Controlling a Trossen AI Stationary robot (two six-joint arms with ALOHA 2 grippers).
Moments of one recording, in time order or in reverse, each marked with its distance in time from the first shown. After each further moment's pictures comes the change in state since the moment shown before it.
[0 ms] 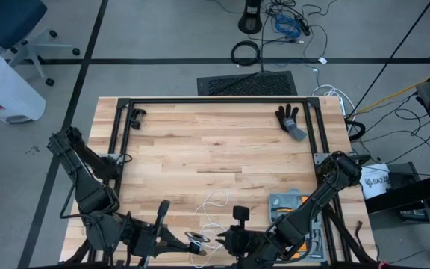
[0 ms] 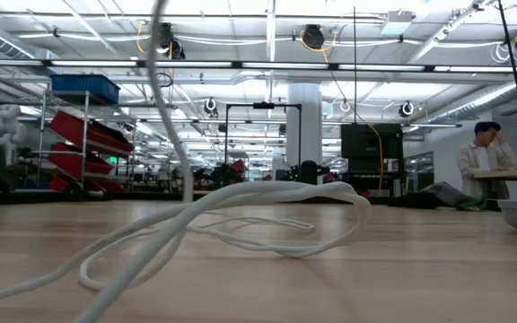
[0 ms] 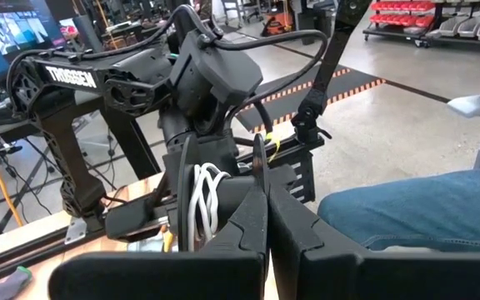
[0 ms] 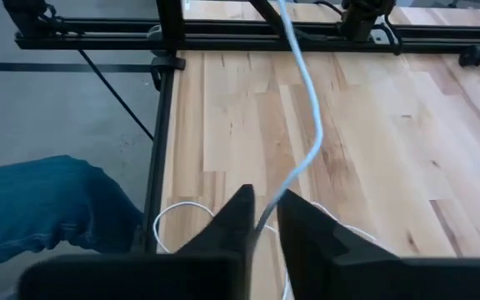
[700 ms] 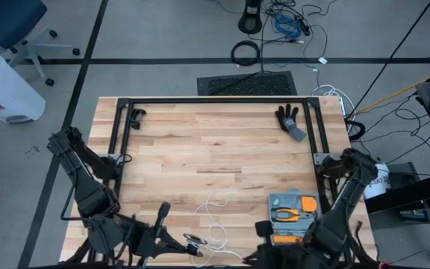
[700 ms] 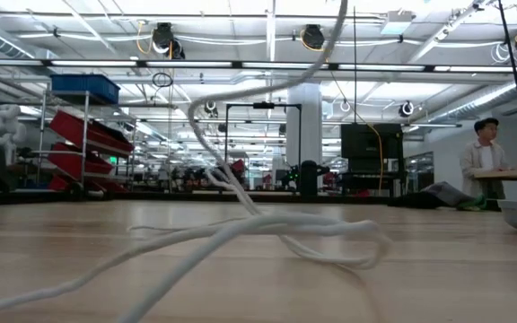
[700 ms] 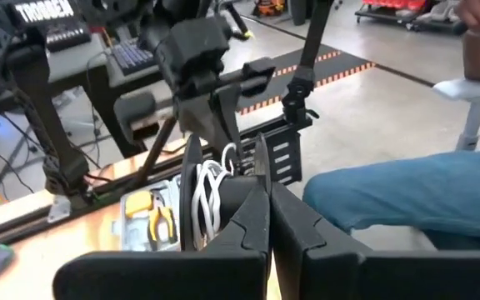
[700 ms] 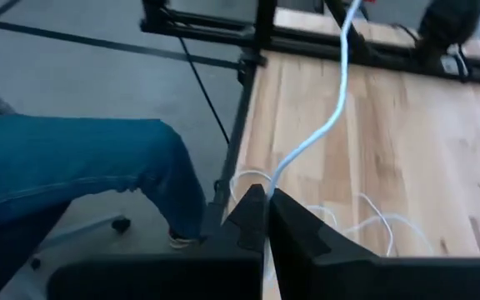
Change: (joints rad) left arm -0.006 0.000 0.000 -0.075 0.029 -0.077; right arm 0.176 -0.124 0.000 -0.079 -0.054 -0.072
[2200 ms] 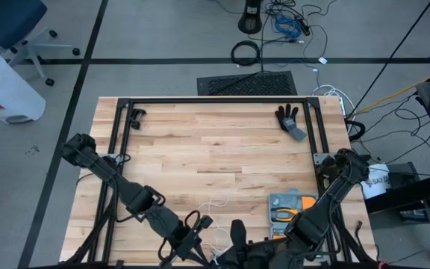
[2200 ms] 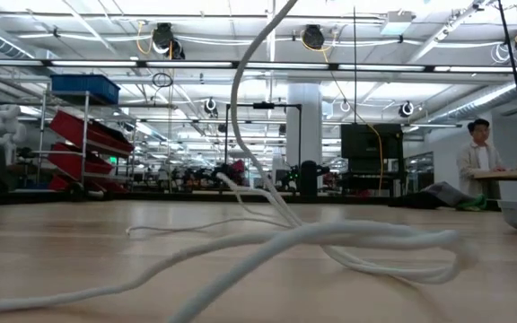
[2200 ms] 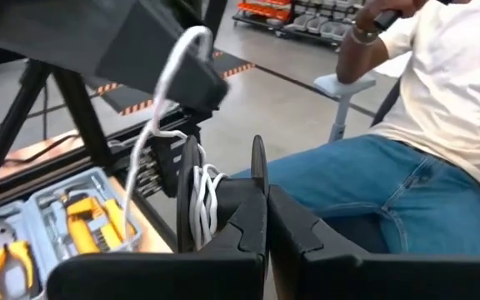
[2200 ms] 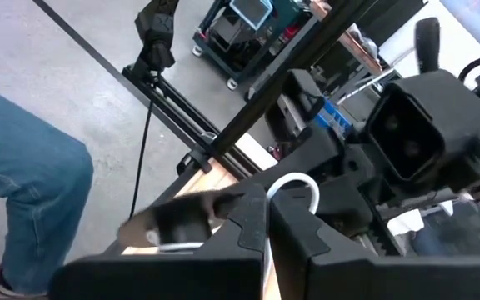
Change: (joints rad) left arm 0.243 0.166 -0.085 0.250 0.643 0.029; right arm -0.113 0.048 0.047 0.402 -0.025 -0.895
